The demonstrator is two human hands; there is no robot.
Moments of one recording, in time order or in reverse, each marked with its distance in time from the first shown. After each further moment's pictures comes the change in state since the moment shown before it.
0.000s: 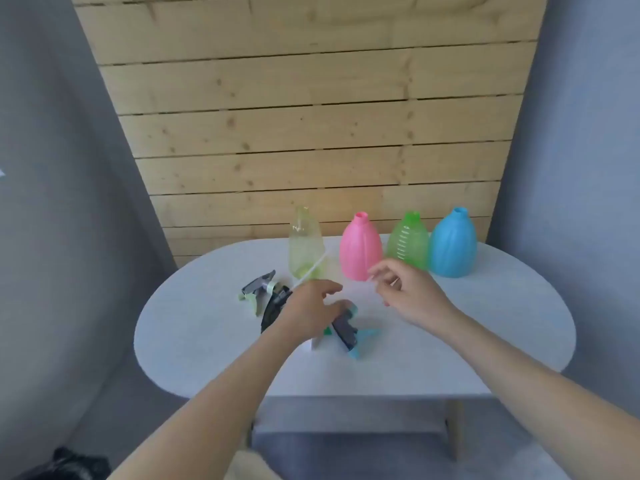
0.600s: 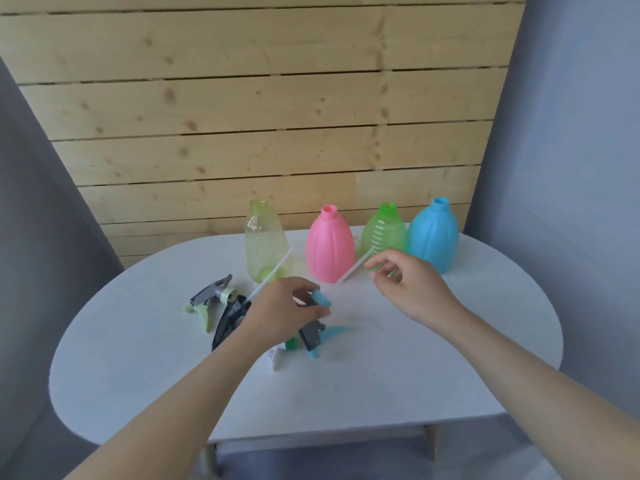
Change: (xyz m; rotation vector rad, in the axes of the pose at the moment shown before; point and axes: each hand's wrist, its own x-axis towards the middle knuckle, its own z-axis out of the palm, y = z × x) left_hand 0.041 -0.003 0.012 -0.092 -0.026 -0.054; right_hand 0.027 0.038 -0.025 -0.025 0.116 0.027
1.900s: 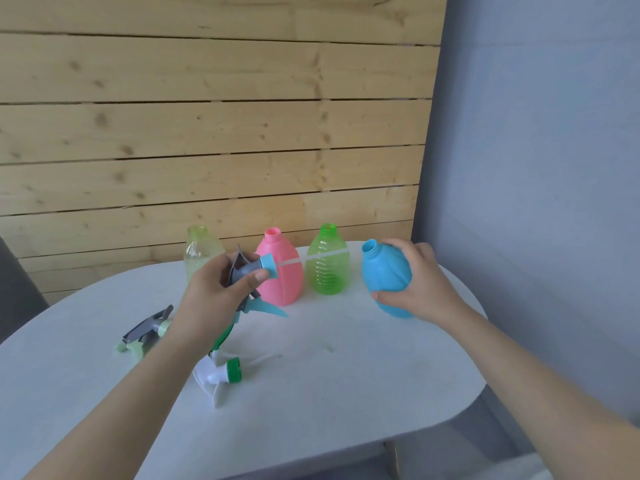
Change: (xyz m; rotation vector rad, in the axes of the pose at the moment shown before) left_hand 0.003 0.045 -0.018 -0.422 0.218 0.221; right_hand 0.000 0.058 -0.075 -0.111 0.155 0.030
